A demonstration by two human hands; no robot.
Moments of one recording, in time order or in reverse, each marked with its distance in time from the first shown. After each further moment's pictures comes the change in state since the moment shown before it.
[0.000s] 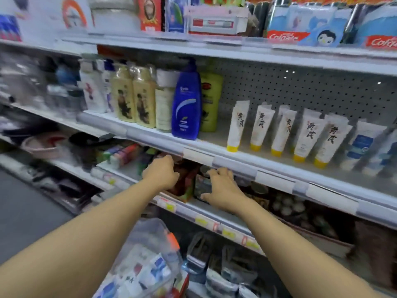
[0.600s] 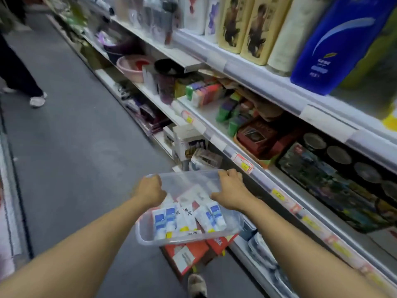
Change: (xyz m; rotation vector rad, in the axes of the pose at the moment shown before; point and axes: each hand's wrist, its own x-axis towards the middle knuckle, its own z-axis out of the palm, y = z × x) left_hand -0.061 -0.266 0.106 -0.052 -0.242 -0.598; right_hand 0.064 -0.107 0.193 -0.056 -0.429 -0.200
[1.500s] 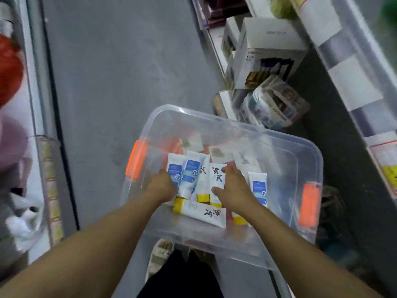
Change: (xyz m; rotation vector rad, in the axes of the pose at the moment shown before) left_hand 0.157 -0.085 0.234 -0.206 -0.307 -0.539; right_hand 0.211 0.041 0.231 0.100 -0.460 -0.050
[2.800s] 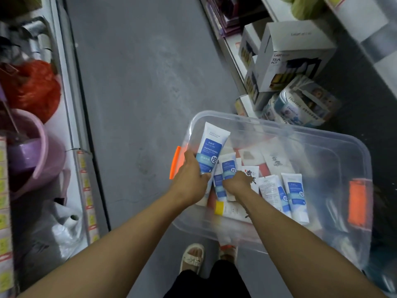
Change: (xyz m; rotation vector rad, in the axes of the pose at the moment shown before) left_hand -0.067 -0.008 -0.077 -0.411 0.120 0.319; right_hand 0.063 -0.048 0.078 0.321 0.084 0.364
